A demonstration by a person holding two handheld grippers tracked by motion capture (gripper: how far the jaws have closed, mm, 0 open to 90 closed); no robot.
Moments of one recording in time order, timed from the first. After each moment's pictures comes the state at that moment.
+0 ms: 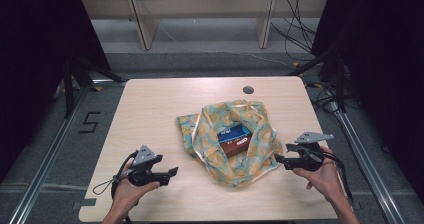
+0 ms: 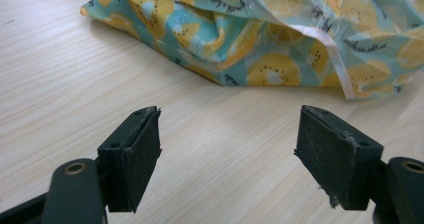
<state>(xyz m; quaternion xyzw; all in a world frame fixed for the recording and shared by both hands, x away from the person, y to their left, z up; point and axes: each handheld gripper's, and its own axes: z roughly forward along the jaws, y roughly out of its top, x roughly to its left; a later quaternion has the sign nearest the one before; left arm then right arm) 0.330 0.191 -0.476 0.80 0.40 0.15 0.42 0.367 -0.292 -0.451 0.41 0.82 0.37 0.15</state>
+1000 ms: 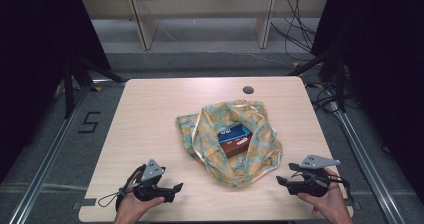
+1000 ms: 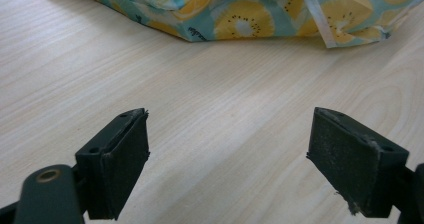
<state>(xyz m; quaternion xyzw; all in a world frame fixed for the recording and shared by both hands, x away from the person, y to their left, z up) 0.303 0.173 -0.497 0.81 0.39 0.14 0.41 0.312 -0.301 -0.480 0.40 0.82 0.38 0.13</state>
